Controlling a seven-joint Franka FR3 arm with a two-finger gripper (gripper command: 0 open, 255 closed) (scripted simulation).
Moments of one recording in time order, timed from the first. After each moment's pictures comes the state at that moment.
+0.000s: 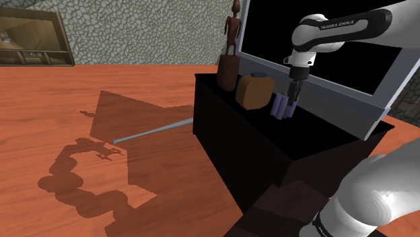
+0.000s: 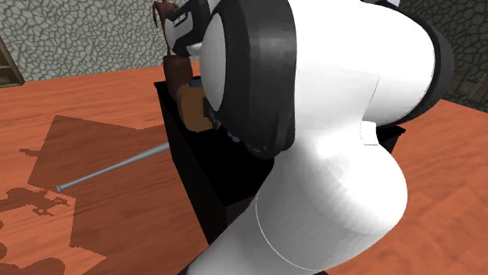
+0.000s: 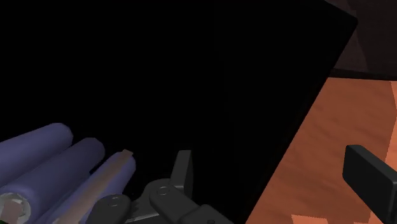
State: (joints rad) arm -0.17 -0.37 -0.36 -2.16 -0.15 1.66 -0.65
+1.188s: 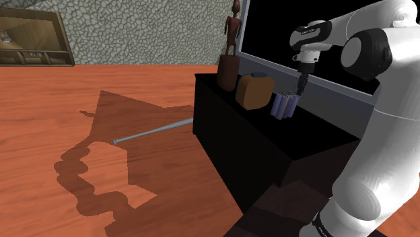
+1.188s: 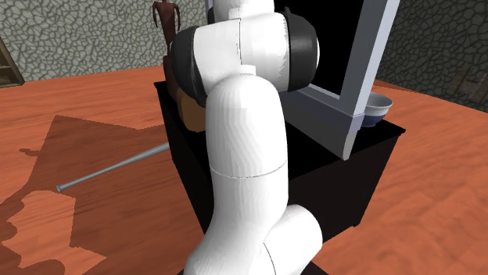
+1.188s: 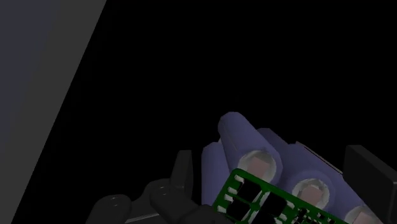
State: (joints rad) arm -0.31 0.19 -0.58 -1.60 0.01 1.66 -1.10
